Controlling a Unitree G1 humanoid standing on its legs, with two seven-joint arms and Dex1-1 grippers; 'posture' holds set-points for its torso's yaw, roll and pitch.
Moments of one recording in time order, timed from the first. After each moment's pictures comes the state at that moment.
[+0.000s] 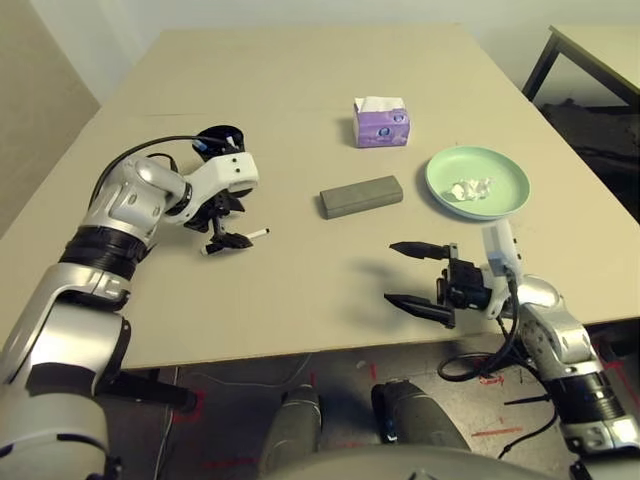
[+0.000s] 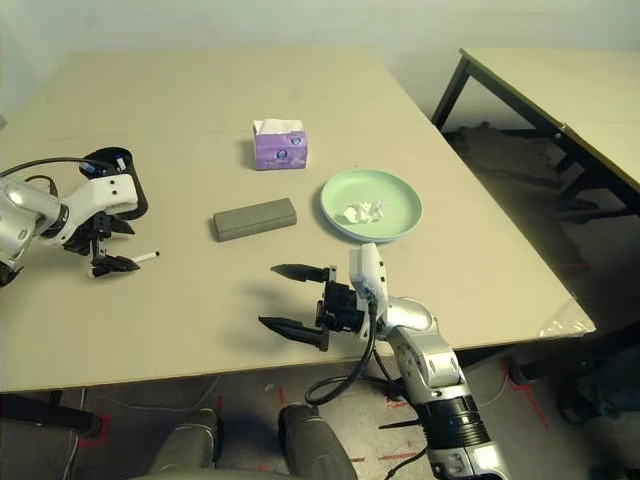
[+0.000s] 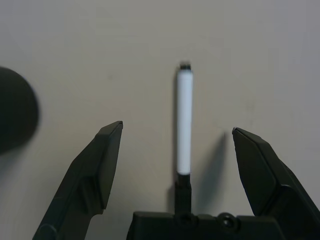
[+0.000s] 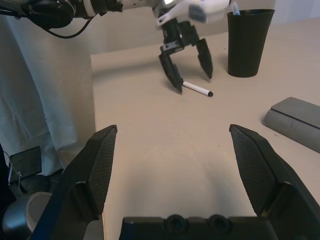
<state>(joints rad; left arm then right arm) -0.85 0.85 -0.41 0.65 0.21 0.25 -1.36 -0.14 -0.42 0.09 -0.04 0.50 0.06 1.22</state>
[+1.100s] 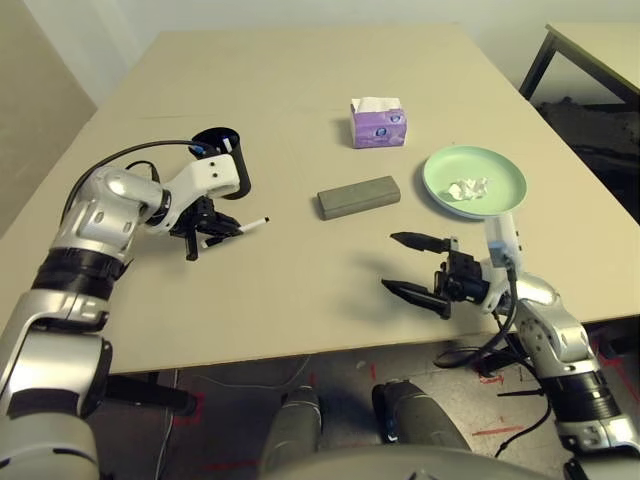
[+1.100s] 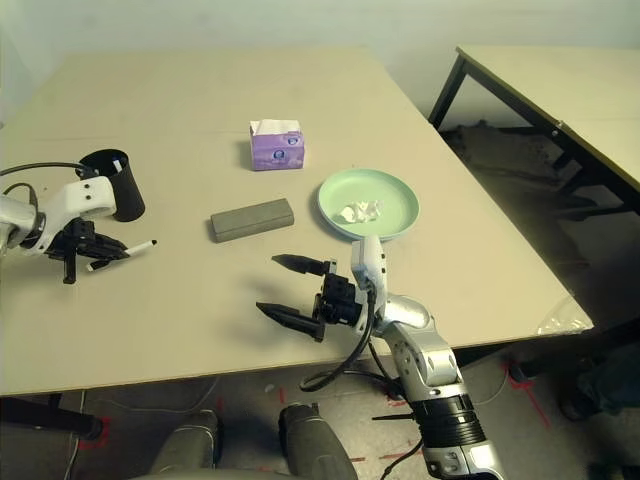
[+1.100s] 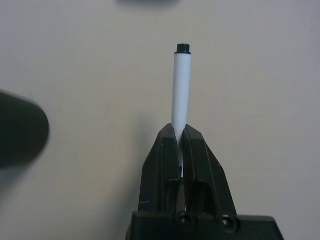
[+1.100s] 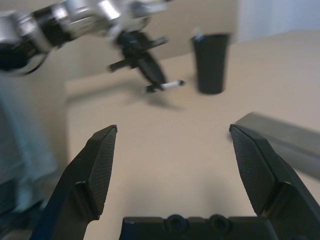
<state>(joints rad) -0.62 0.90 -0.08 0.29 -0.04 0.38 -1.35 -0.18 -0.36 0.03 -0.05 0.55 0.11 1.10</state>
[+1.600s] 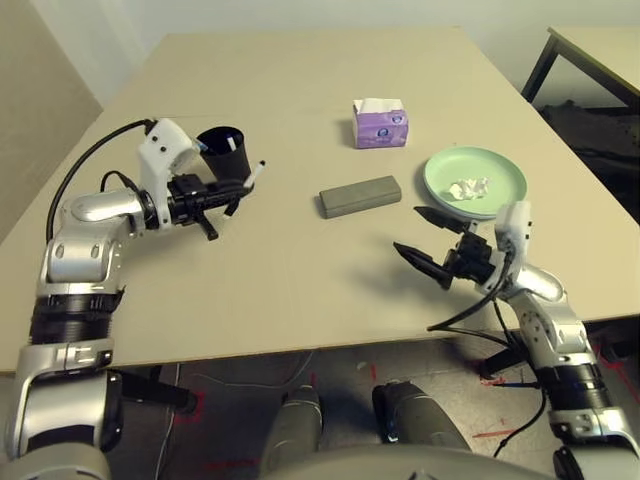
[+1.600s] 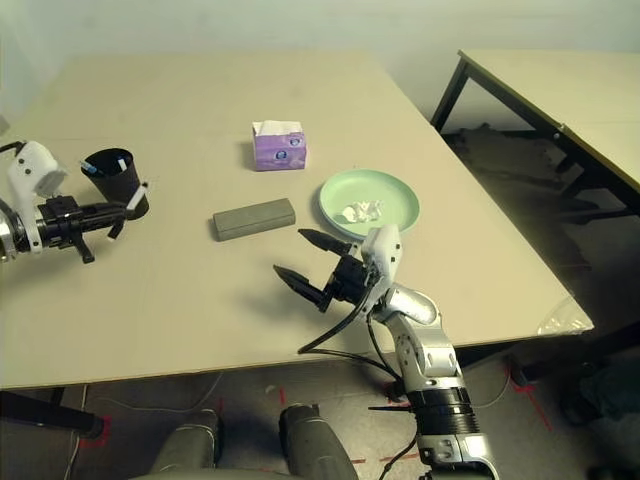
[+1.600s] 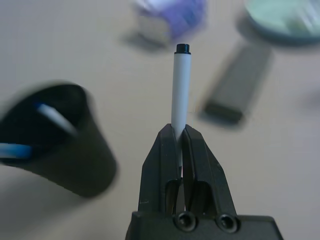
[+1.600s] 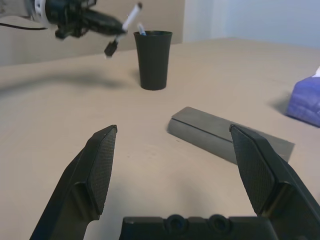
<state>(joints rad) -0.49 0.71 0.26 0.13 -0.26 0.41 -0.91 -0.21 -0.35 0.00 0.07 0.42 -0.07 0.98</state>
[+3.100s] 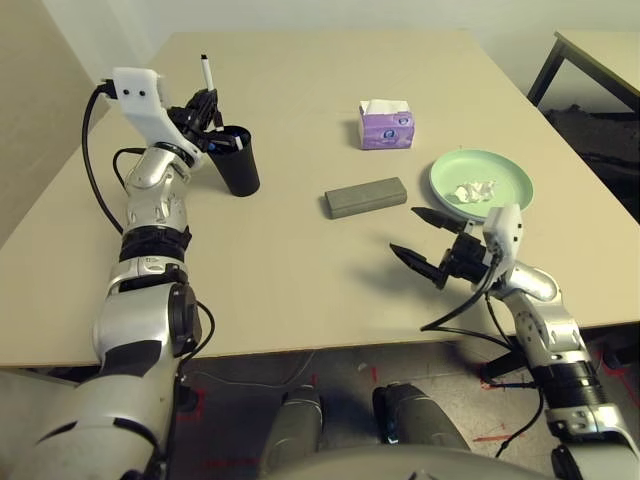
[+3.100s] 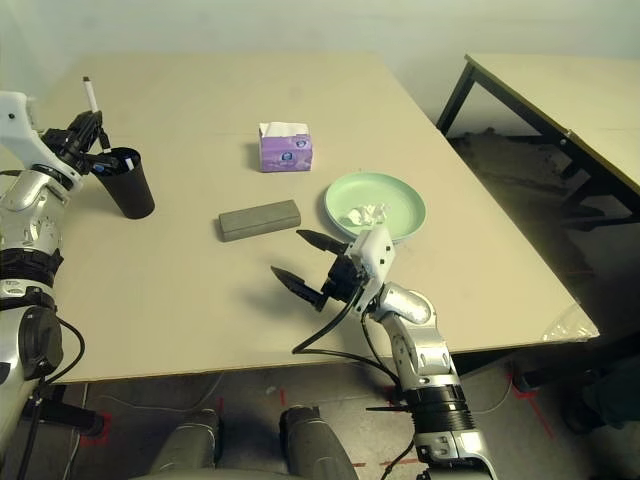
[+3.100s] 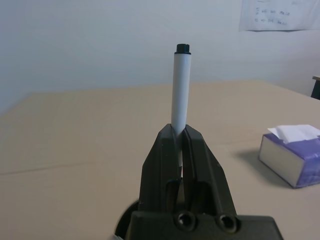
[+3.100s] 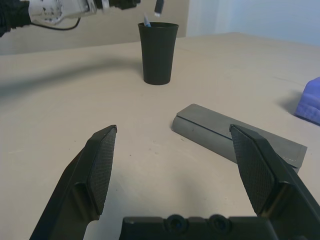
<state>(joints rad) -0.91 0.49 0.29 0.94 -0.21 -0.23 -0.48 -0.21 -0.34 0.02 0.08 0.39 -0.08 0.96</state>
